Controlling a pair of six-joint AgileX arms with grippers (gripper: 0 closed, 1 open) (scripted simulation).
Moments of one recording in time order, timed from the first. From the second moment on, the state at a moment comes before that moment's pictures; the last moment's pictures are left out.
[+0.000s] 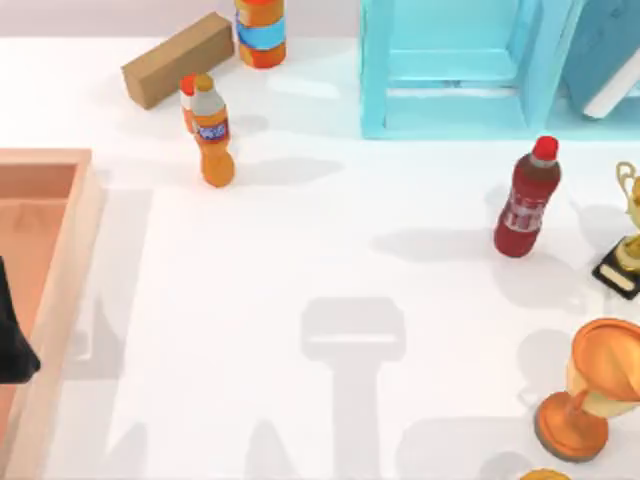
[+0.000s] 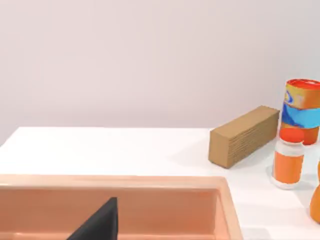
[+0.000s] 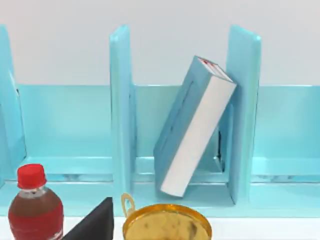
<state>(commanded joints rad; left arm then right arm) 0.00 0.00 0.00 0.00 0.00 0.00 0.00 0.00 0.00 0.00 0.00 0.00</state>
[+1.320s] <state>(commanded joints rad) 0.00 0.00 0.00 0.00 0.00 0.00 -0.17 1.63 0.78 0.41 -0.28 0.27</state>
